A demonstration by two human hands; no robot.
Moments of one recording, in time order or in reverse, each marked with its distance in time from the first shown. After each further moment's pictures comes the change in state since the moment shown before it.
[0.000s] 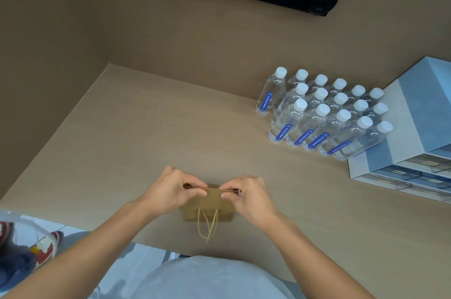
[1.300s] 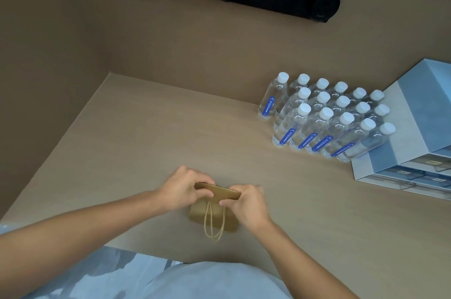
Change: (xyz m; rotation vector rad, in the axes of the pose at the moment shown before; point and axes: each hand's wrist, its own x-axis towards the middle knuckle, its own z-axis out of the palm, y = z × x) left_hand 0.031 -0.015 -0.008 0.214 -0.208 0.110; right_hand 0.016 0.003 0.044 0.112 0.067 0.347
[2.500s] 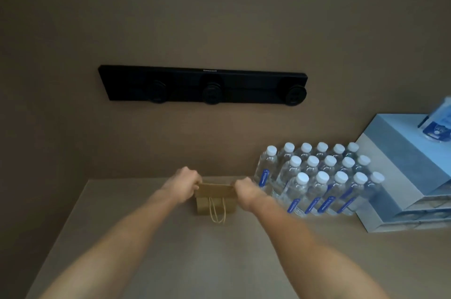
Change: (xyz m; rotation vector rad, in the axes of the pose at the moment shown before) left_hand 0.183 -0.073 -0.157 0.410 0.033 -0.085; right_hand 0.194 -0.118 -0.081 -0.542 -0.050 0.081
